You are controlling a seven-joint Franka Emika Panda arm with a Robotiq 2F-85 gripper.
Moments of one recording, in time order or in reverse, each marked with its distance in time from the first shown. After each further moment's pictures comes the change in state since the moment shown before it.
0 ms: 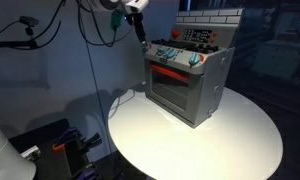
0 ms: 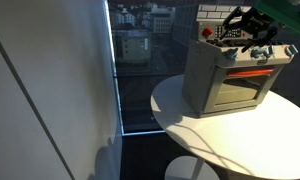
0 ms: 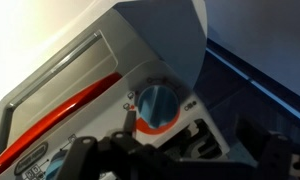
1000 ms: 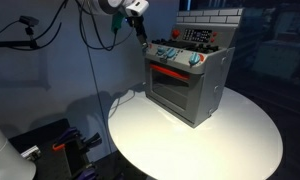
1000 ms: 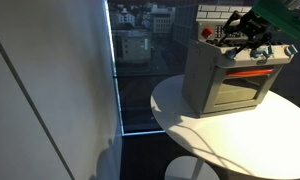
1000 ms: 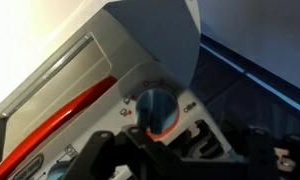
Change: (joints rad) arm 0.009 0.017 -0.007 -0.015 0.043 0.066 0.012
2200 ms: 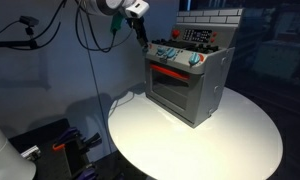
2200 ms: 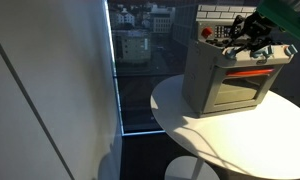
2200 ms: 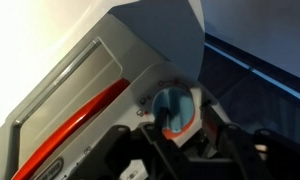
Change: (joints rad) arm 0.001 -0.024 -0.014 -0.036 0.047 0.001 0.000
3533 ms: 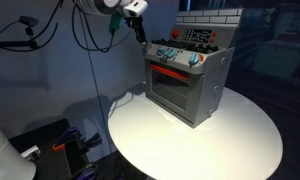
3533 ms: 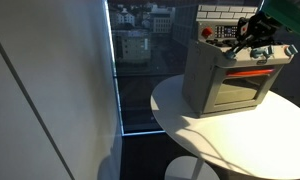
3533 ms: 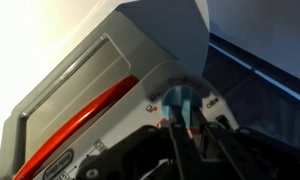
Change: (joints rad) arm 0.000 -0.033 -0.008 -0.033 -0.032 -0.001 -0.004
